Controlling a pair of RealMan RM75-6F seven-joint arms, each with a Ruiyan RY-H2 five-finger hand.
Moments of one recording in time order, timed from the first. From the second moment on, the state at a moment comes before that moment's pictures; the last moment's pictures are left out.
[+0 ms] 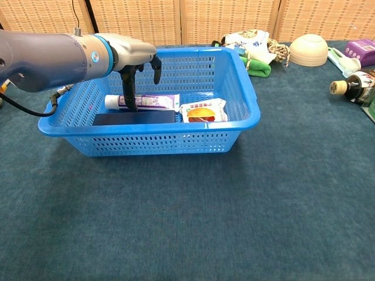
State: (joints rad) left arm -1.21 -1.60 -0.17 -1.50 0.35 1.02 0.92; right arm 0.08 -1.06 0.13 -1.77 -1.41 1.47 -0.06
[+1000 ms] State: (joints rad) left arm -1.18 -1.73 -0.20 -1.32 0.38 1.05 0.92; right arm 0.09 -1.06 0.13 -1.77 -1.38 1.45 -0.06
